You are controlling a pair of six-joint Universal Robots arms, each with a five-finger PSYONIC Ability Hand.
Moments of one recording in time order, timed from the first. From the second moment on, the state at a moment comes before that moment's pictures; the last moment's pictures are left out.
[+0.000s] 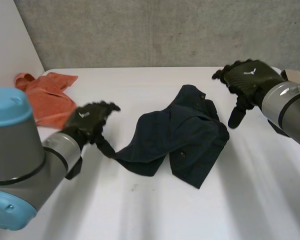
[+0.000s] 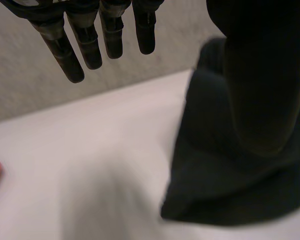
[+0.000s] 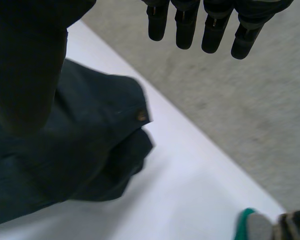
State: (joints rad) left arm 4.23 -1.84 -1.64 3.18 -1.54 3.10; right arm 1.95 -1.33 1.26 0.36 1.49 2.73; left_hand 0.26 0.26 0.26 0.25 0.07; right_hand 0.22 0.21 0.21 0.21 0.05
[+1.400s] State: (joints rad) left arm 4.24 -1.87 -1.71 3.47 -1.55 3.60; right arm 1.98 -1.01 1.29 0.07 1.47 2.50; left_hand 1.16 1.20 1.20 1.20 0.98; right_hand 1.11 1.18 1.19 1.20 1.00
